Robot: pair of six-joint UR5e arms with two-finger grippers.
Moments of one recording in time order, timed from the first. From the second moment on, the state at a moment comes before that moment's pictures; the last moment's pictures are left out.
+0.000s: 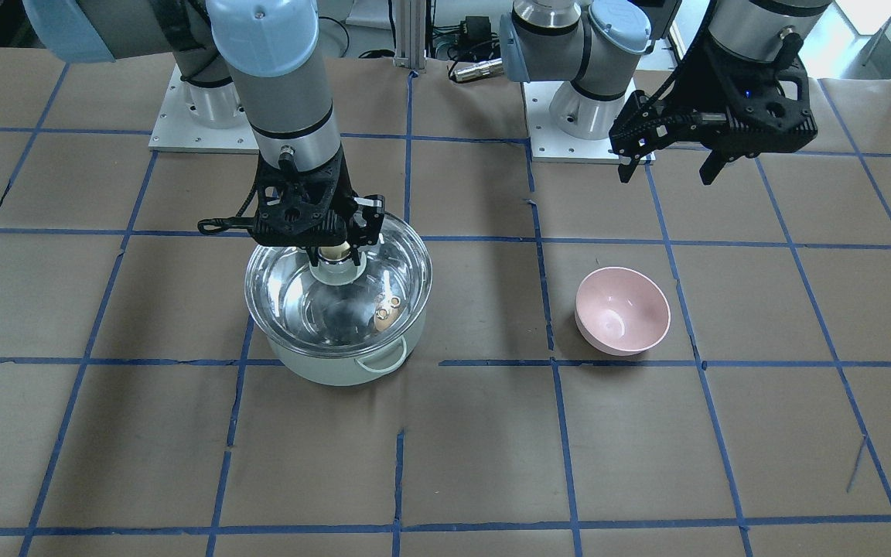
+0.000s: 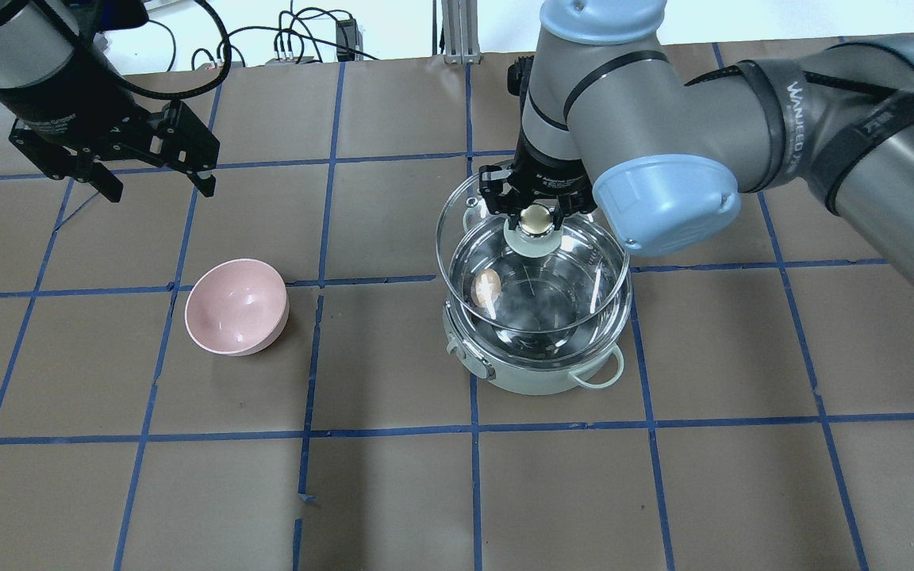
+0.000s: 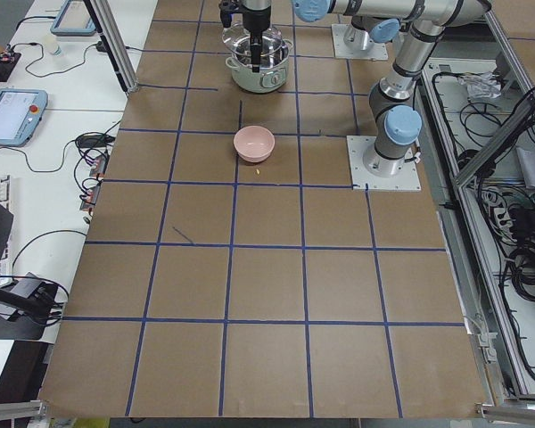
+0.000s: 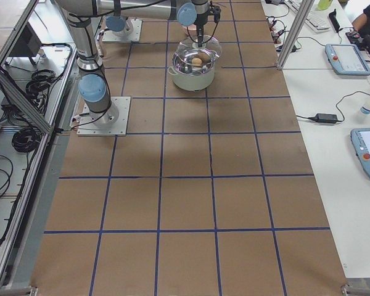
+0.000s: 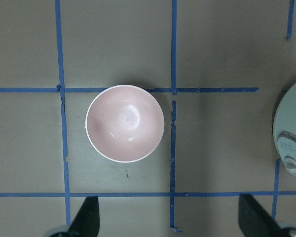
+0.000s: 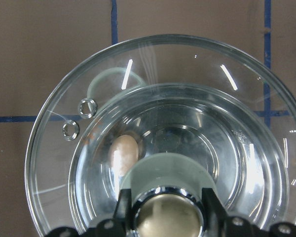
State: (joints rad) left arm -1.48 -1.52 -1.54 -1.64 1.57 0.08; right arm 1.85 -1.43 1.67 -1.91 -1.52 0.29
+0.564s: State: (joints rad) left arm -1.49 -1.52 -1.54 -1.64 1.57 0.08; right arm 1.83 -1.43 1.74 -1.91 -1.53 0.25
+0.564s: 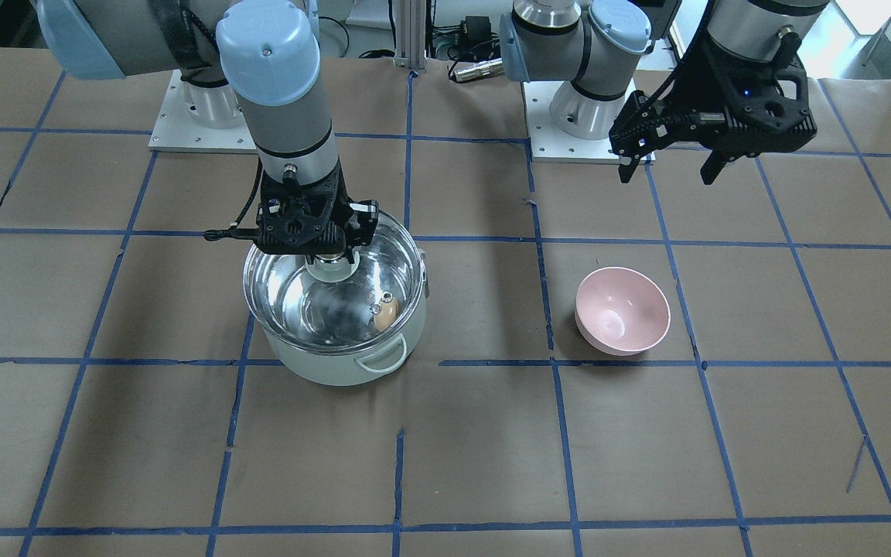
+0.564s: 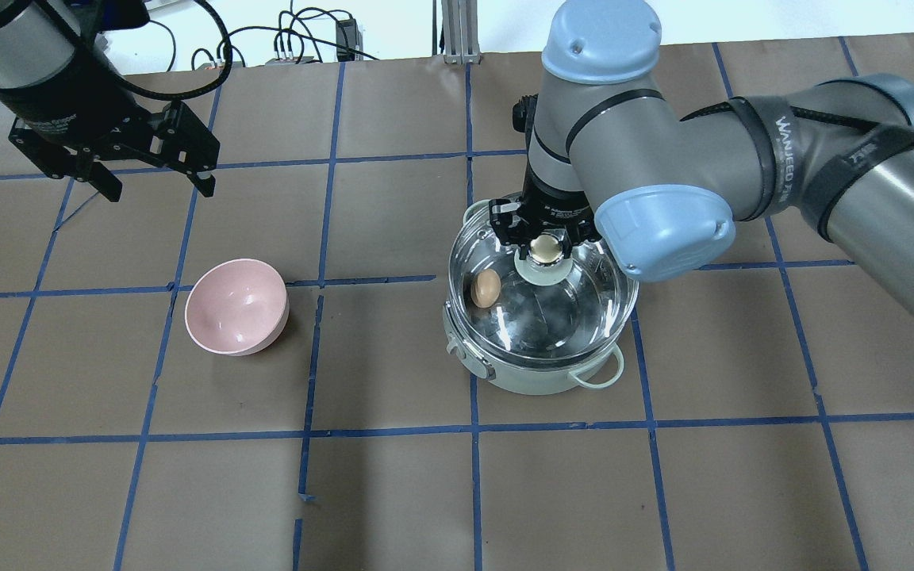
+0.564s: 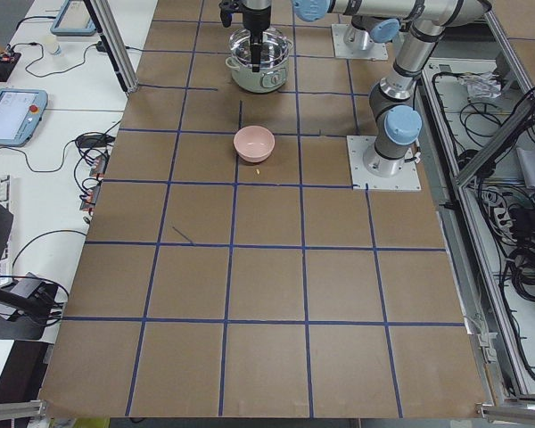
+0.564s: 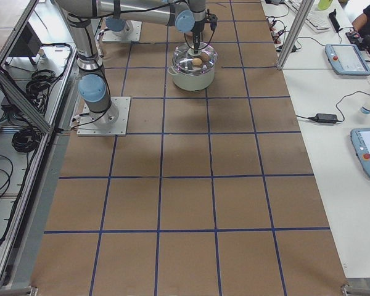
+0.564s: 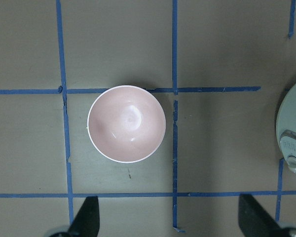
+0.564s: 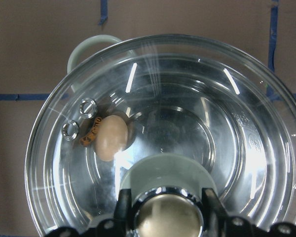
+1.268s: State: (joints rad) left arm -1.49 -1.52 -1.54 -1.64 1.57 0.08; right arm 1.84 -1.44 1.76 -1.91 -1.53 0.26
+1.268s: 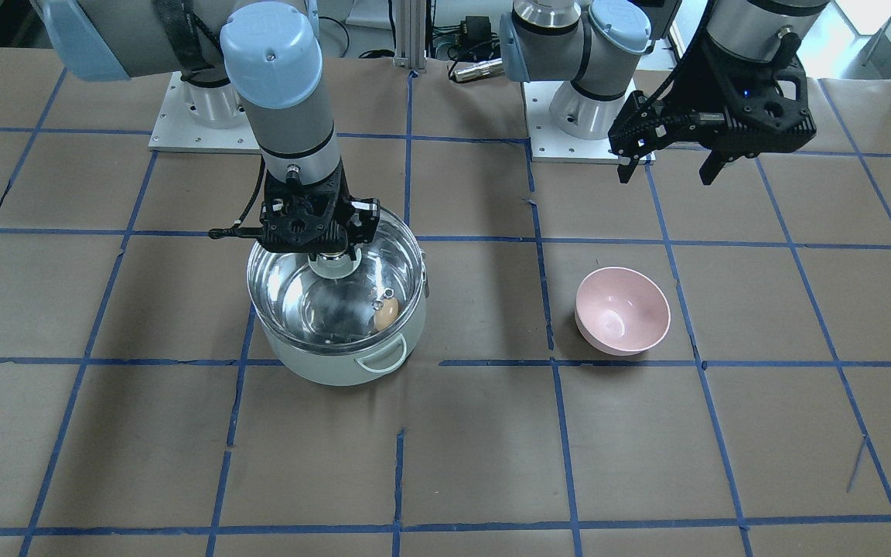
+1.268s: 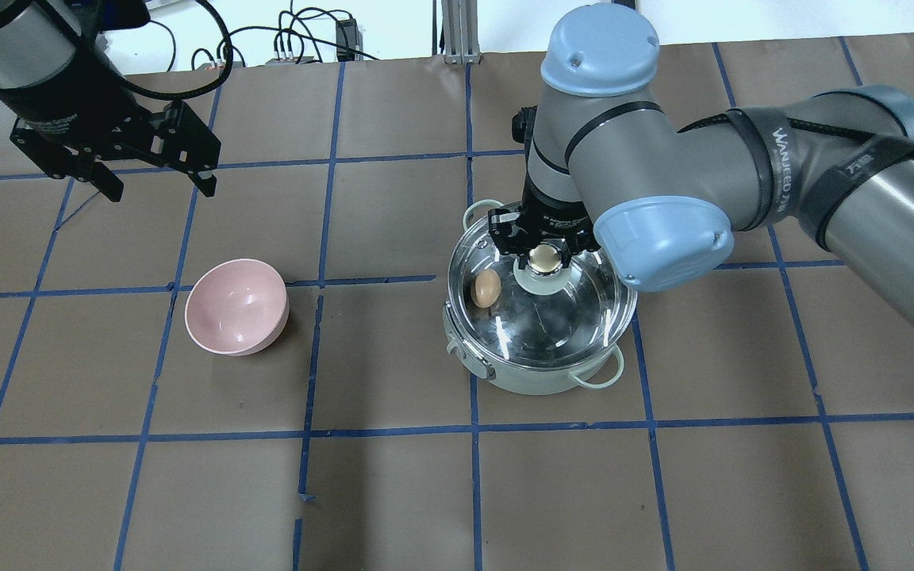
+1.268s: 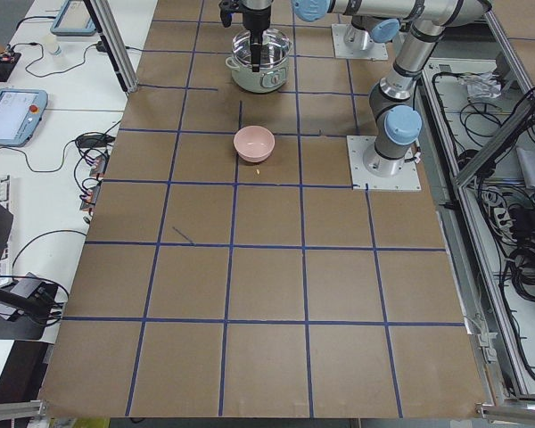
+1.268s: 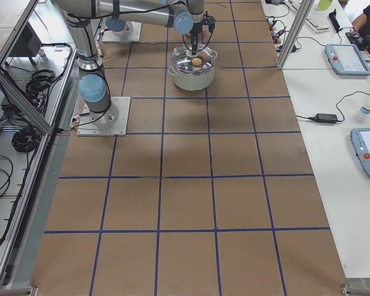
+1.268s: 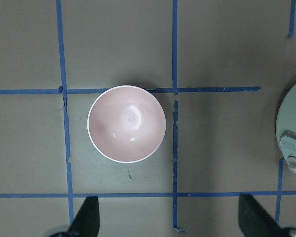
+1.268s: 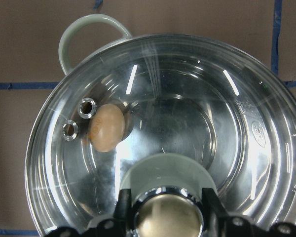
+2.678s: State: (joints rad) left arm -1.49 -1.52 -1.54 -1.64 1.57 0.08; right arm 1.84 -1.44 1.76 -1.91 -1.53 0.26
